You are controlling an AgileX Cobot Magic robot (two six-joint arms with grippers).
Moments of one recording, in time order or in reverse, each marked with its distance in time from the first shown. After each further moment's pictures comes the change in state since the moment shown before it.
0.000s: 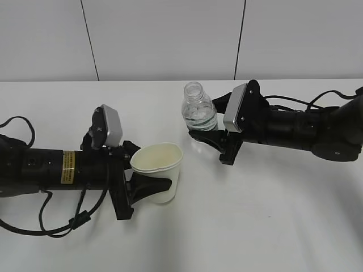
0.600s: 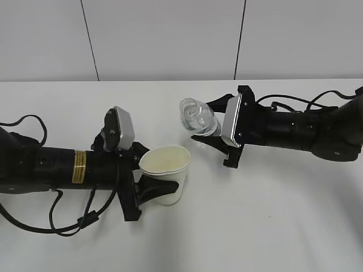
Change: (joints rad) left arm -0.046 0.016 -0.049 0.013 0.062 0.005; right arm 0.002 0.000 -0.006 -0.010 0.030 -0.227
